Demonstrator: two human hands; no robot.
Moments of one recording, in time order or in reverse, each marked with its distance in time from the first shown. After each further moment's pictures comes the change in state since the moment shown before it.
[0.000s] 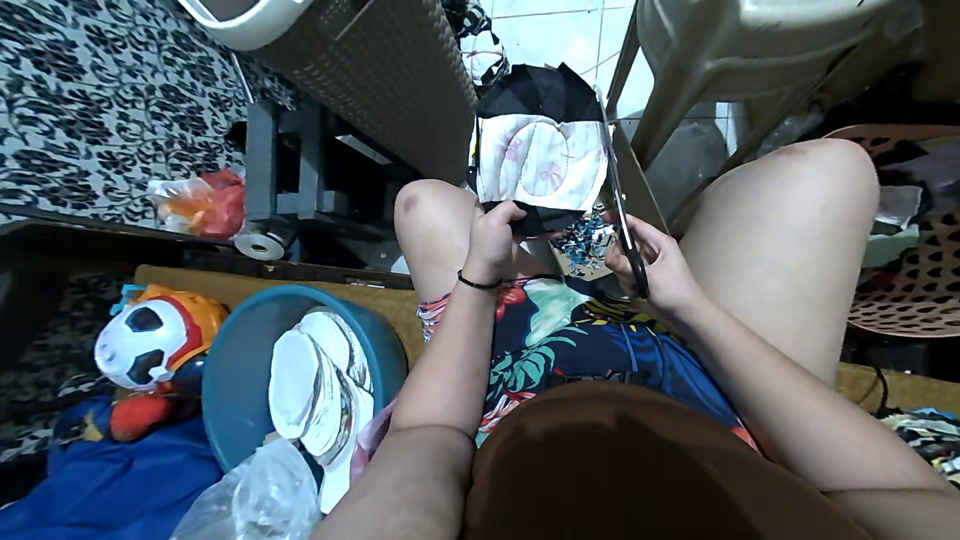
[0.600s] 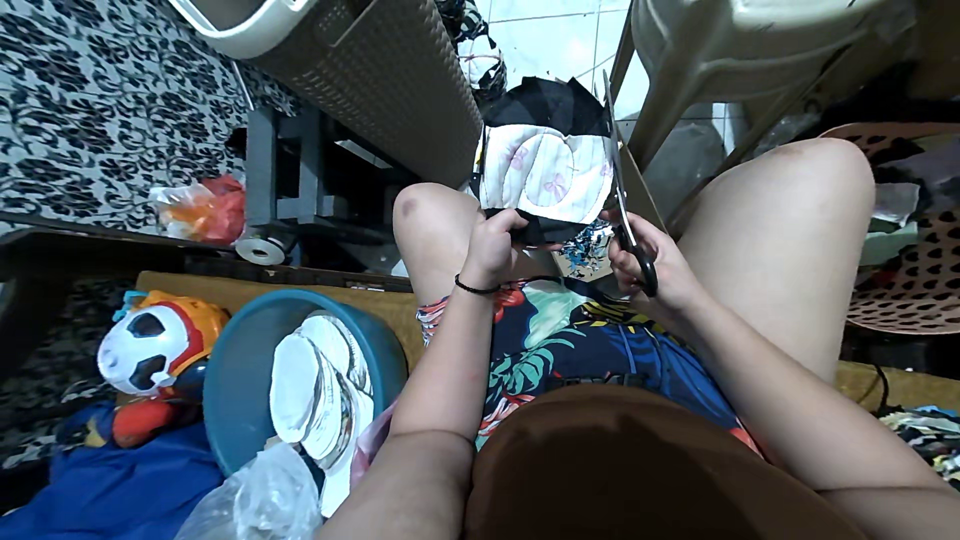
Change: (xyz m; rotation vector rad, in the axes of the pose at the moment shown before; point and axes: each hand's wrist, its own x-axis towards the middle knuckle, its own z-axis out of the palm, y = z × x) left_hand -0.003 -0.003 -0.004 -0.004 -0.072 -0.087; right_hand 0.001 -0.004 -0.005 0.090 -0.084 -0.014
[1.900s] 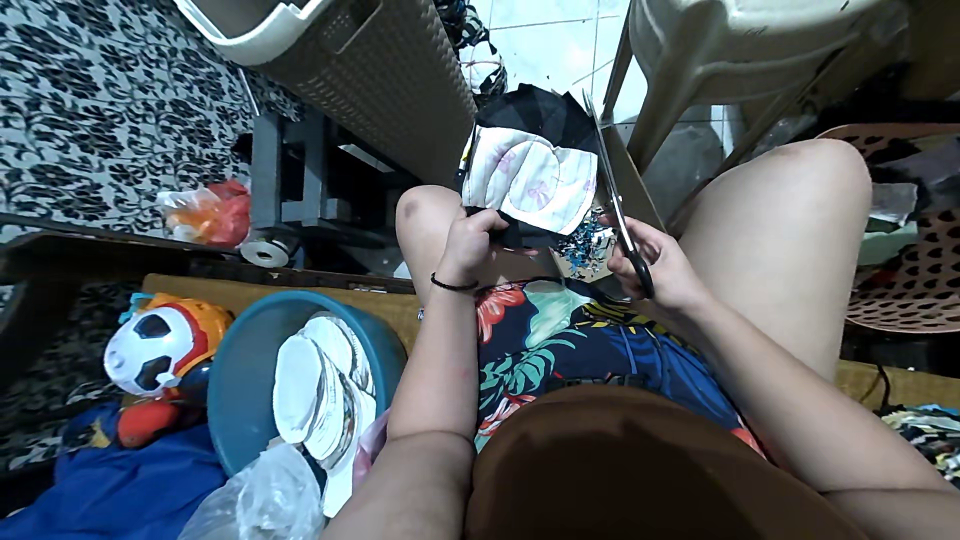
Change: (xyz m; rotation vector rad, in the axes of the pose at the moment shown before) left_hand 0.002 0.016 -0.026 0.204 -0.009 0.051; right_hand -0.005 -0.002 -0.002 -0.047 -0.002 0.013
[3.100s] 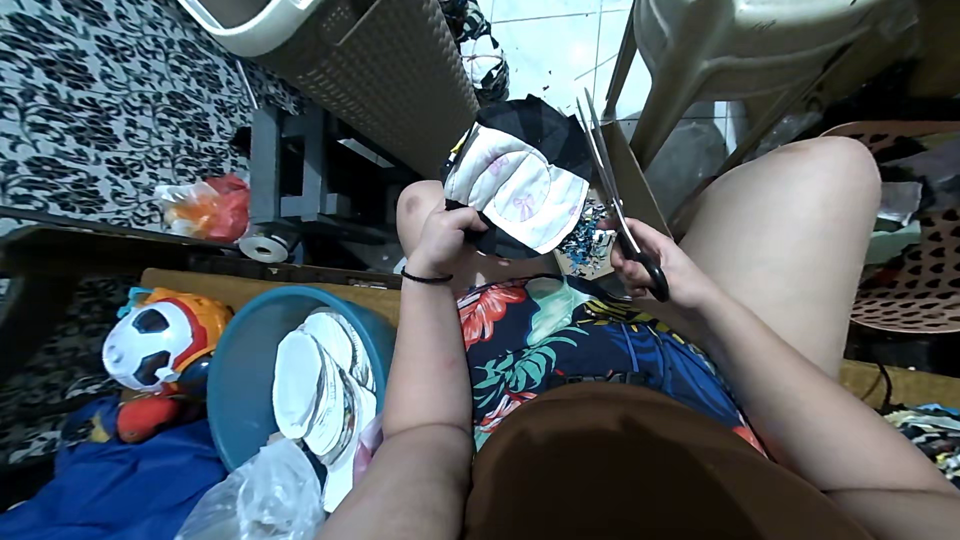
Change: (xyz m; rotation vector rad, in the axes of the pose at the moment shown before) left_hand 0.006 0.009 -0.036 0.029 -0.167 0.045; right_hand 0.003 -0.001 -0.012 -0.081 -0.161 0.052
